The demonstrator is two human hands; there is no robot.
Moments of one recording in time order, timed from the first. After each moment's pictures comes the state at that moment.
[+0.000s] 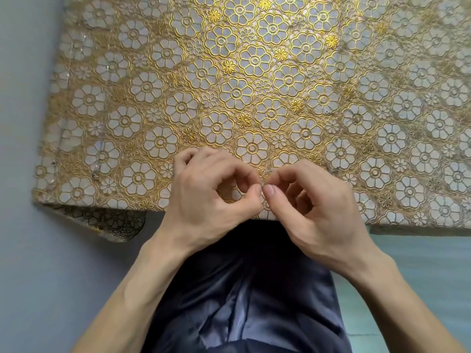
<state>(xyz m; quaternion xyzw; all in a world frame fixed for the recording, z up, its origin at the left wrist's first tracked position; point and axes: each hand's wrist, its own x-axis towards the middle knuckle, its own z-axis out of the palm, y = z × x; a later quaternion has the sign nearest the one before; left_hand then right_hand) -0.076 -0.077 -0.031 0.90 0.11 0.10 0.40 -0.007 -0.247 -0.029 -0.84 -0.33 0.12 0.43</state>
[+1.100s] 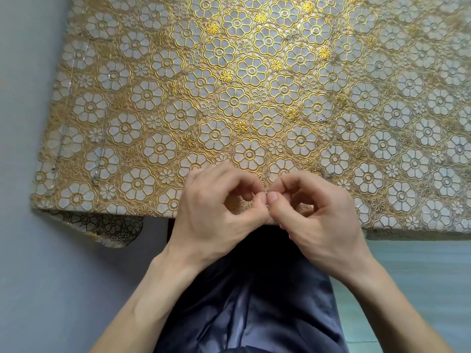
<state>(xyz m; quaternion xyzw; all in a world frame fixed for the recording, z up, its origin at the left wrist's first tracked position) -0.079 -0.091 -0.033 0.89 0.11 0.13 0.43 -0.011 -0.246 -0.021 -0.81 -0.21 0.20 0.50</state>
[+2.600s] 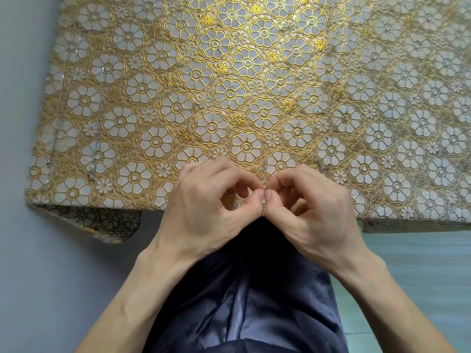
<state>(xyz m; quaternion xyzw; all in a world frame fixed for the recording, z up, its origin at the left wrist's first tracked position) -0.085 -0.084 -0.032 0.91 0.07 0.11 0.40 -0.015 -0.251 -0.032 -0.85 -0.31 0.07 0.42</state>
